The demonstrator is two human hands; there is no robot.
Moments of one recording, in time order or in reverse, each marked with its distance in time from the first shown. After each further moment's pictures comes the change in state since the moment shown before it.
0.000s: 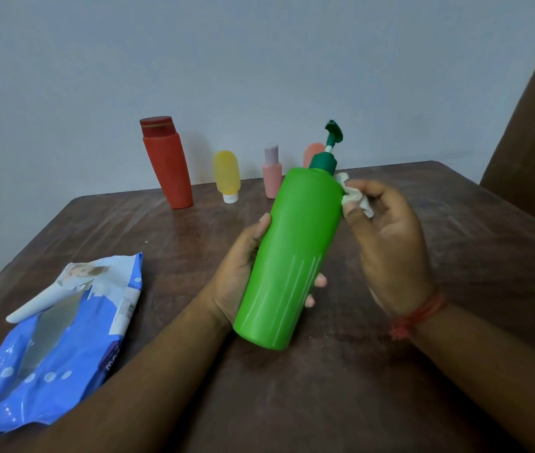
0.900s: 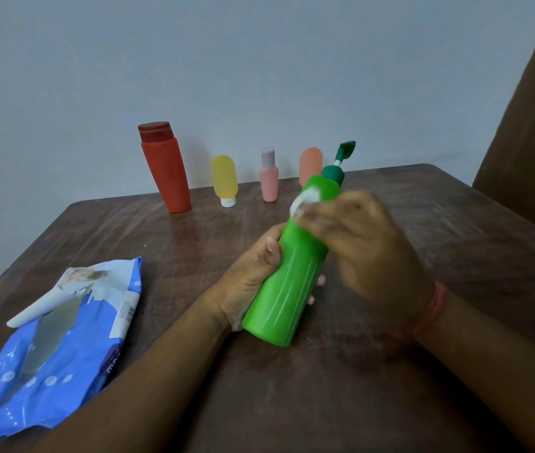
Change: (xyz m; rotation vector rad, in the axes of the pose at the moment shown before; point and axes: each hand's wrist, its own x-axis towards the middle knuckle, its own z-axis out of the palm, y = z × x) left_hand -0.001 -0.006 0.005 0.273 0.085 0.102; right_hand 0.004 -0.010 -0.016 -1.035 -0.455 -0.867
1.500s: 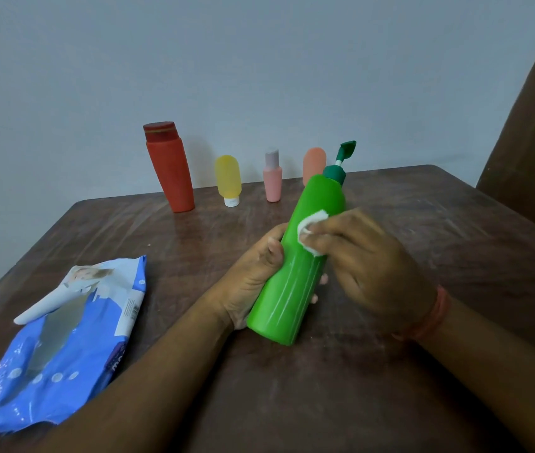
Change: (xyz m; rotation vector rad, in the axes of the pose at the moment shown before) left_hand -0.001 0.001 -0.001 0.011 0.004 0.013; right_hand -0.006 -0.004 0.000 0.122 0.010 0.037
